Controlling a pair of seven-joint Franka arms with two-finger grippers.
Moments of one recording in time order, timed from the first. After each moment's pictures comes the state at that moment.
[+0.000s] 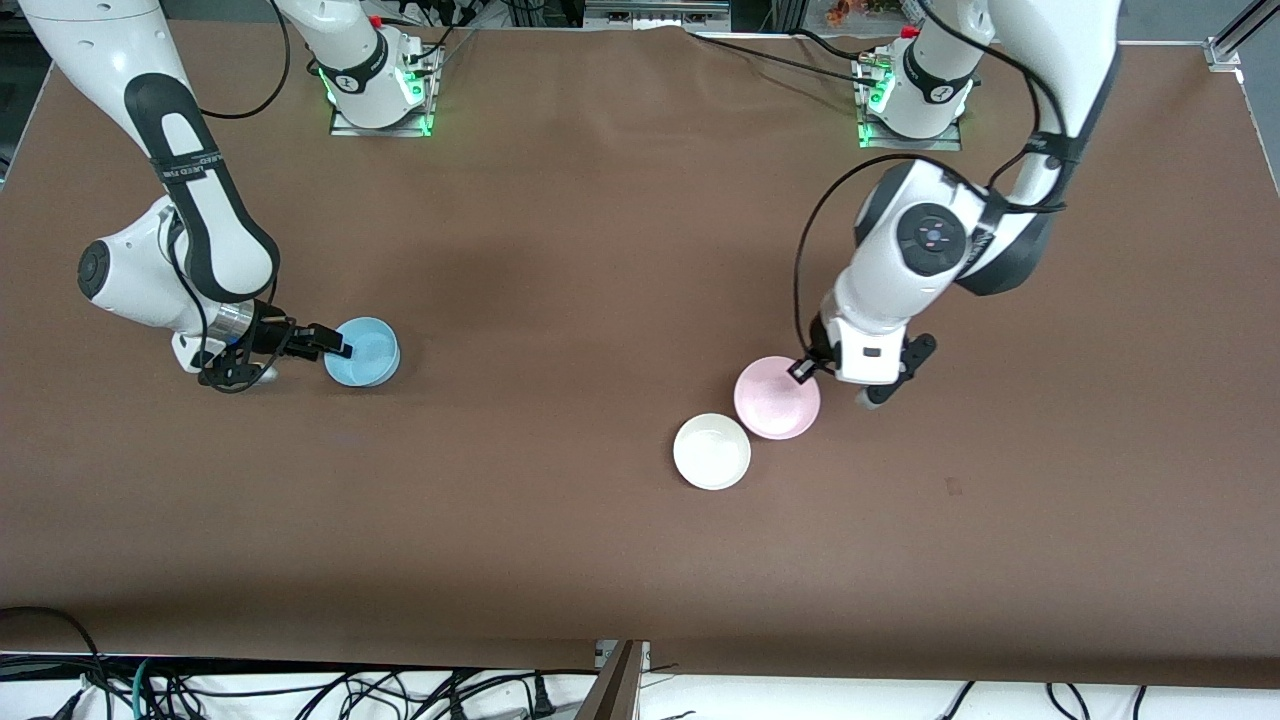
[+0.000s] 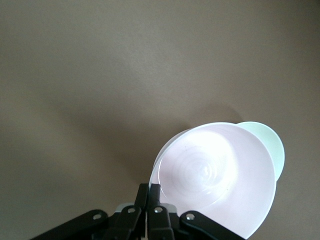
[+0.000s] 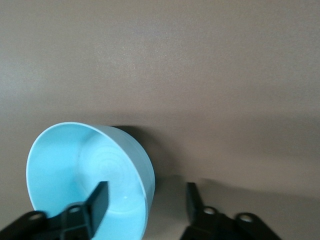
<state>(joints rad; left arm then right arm) -0.16 0.42 -0.31 -1.83 0.06 2.32 -1.29 -0.01 0.40 -0.08 -2.19 0.60 2.45 -0.56</state>
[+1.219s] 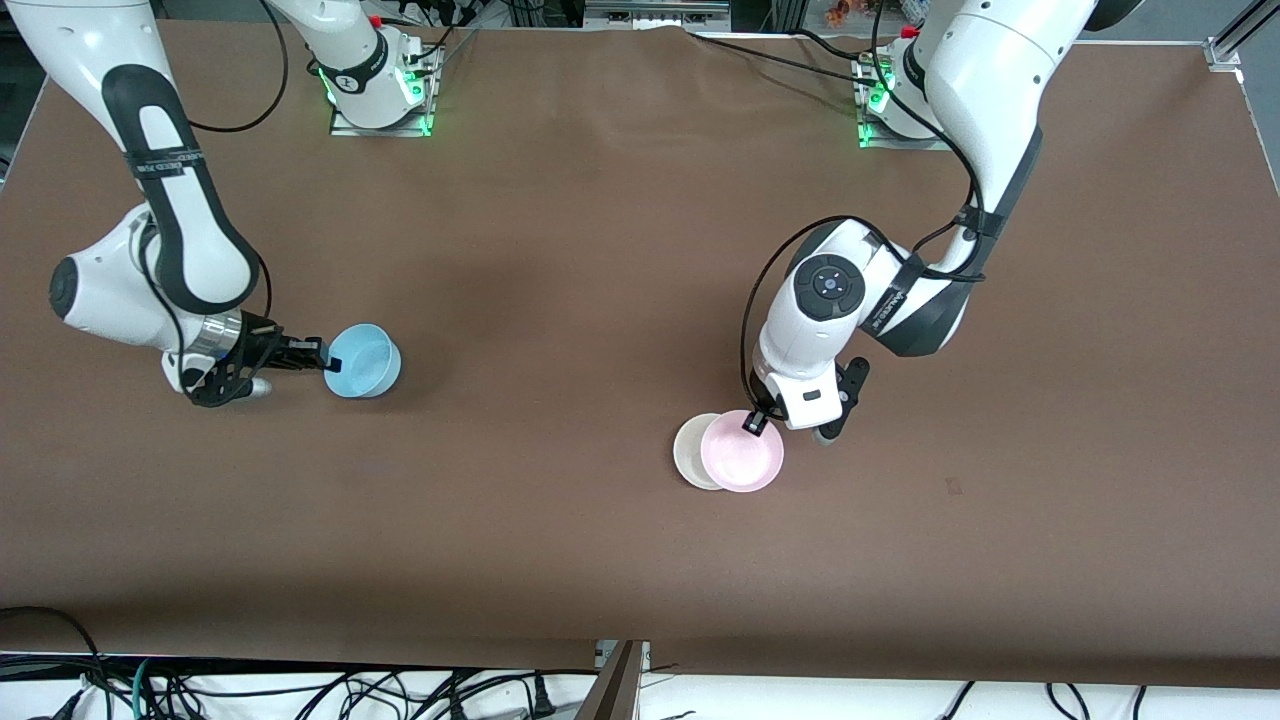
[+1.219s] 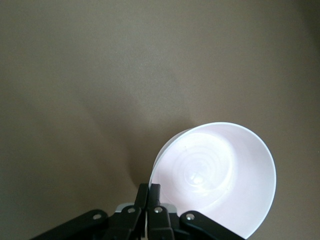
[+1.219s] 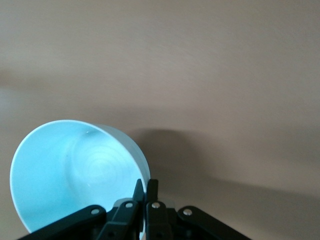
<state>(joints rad) -0.25 0.66 -0.30 -1.57 0.25 2.32 -1.72 -0.01 0.41 -0.07 -2.03 0.61 2.25 -0.57</state>
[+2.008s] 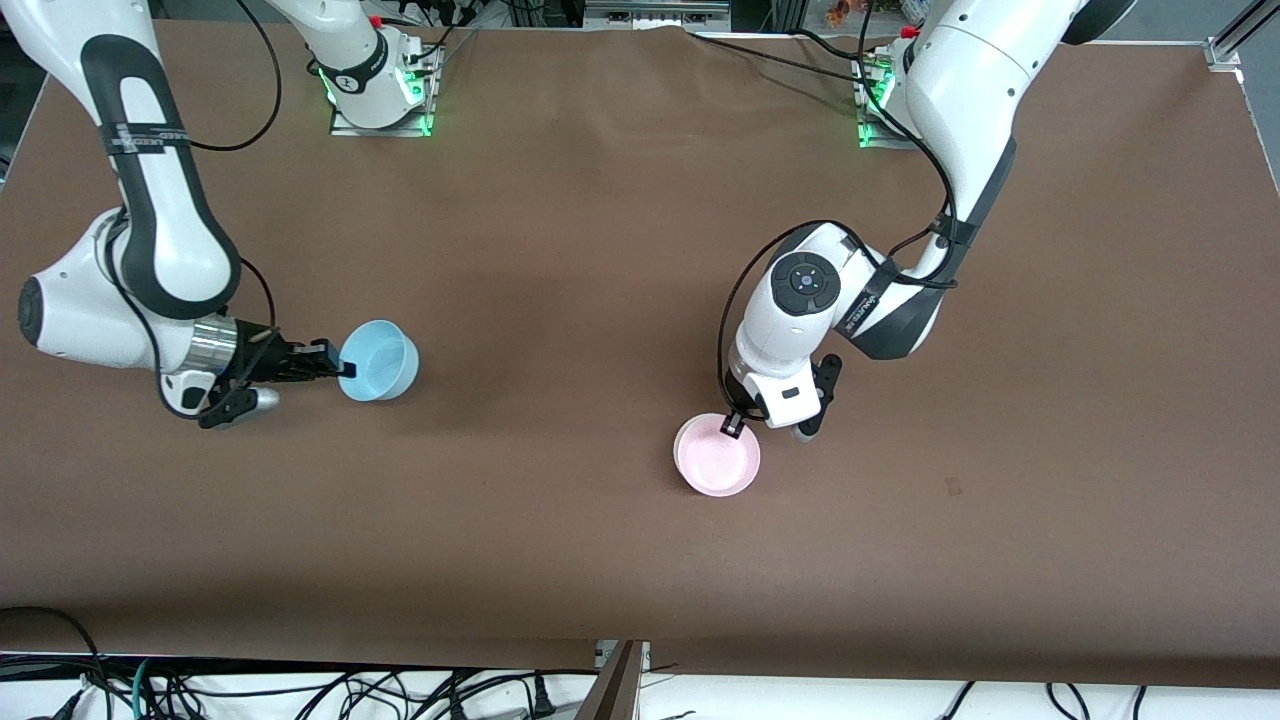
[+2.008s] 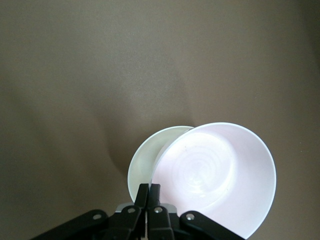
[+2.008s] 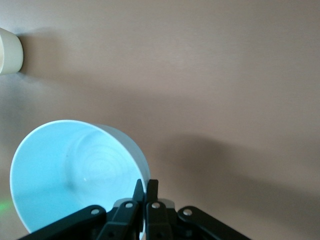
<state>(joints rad) -0.28 0.70 -0.30 -1.54 0.25 2.39 -1.83 0.06 0.40 -0.06 -1.87 0.61 2.08 -0.50</state>
